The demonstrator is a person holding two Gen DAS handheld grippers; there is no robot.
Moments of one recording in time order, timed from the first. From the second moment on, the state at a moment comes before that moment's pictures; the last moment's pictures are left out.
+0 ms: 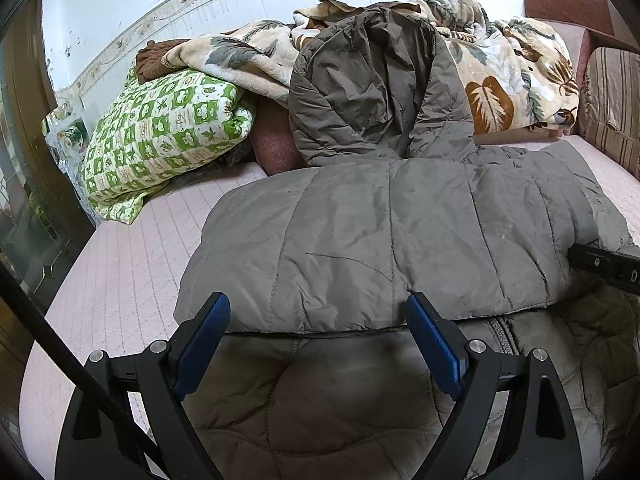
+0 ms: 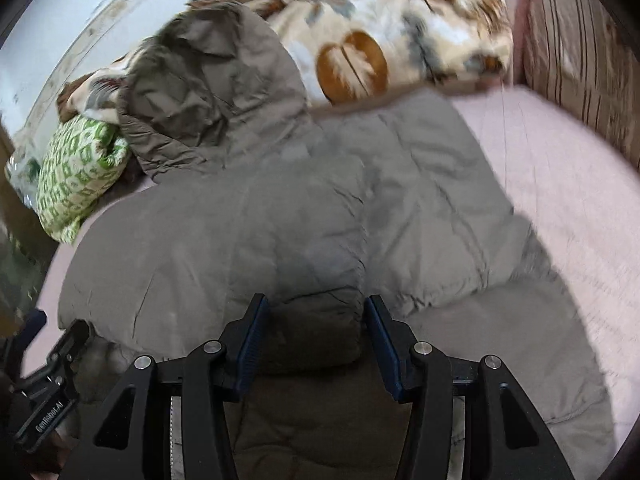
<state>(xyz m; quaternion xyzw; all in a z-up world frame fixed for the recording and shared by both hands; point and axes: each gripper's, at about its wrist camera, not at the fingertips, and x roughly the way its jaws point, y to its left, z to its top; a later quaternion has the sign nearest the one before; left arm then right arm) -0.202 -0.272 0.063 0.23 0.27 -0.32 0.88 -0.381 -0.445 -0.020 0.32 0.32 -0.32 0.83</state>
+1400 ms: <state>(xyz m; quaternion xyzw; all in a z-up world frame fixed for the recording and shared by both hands) -0.148 -0.187 0.127 0.06 0.32 -0.32 0.89 -0.361 -0.347 0.181 0.26 0.30 -0.27 0.88</state>
